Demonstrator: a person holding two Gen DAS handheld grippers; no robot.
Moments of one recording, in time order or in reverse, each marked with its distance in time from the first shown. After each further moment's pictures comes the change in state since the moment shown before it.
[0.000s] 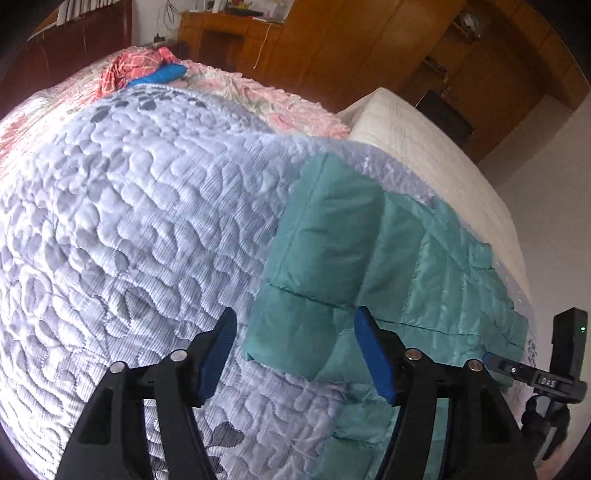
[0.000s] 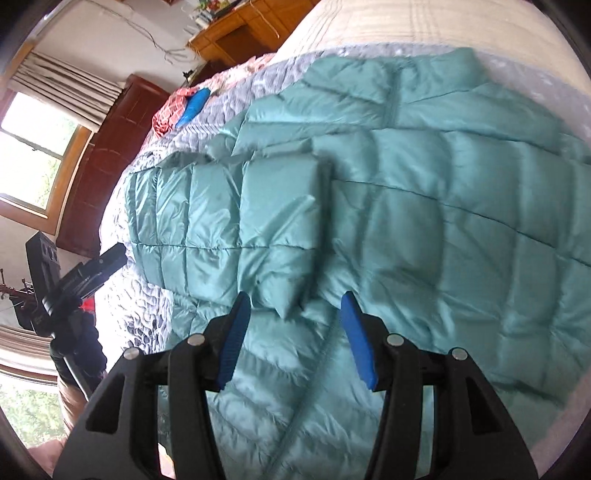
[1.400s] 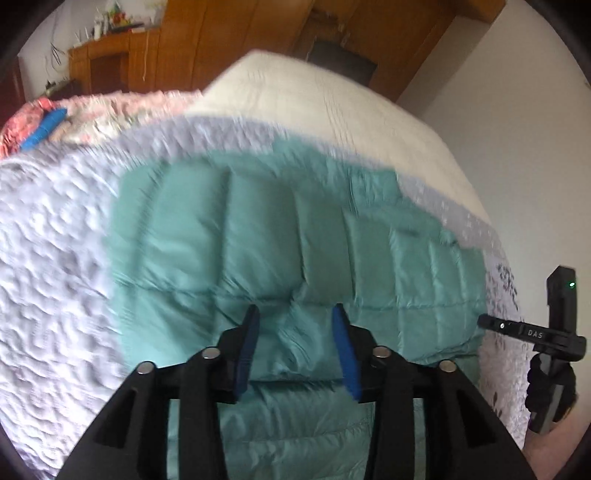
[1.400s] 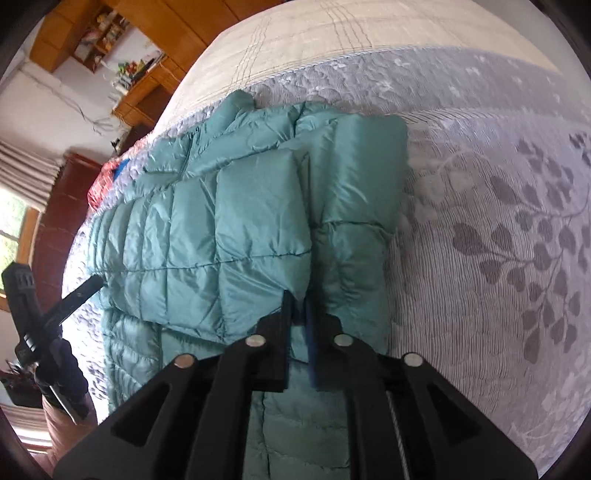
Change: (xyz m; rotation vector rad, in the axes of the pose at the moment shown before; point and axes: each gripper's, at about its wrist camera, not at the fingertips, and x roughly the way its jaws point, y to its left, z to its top) left arm 0.055 -0.194 -0.020 0.341 0.047 -0.178; right arm -0.113 -0.162 -0.063 0.263 -0.213 -0.150
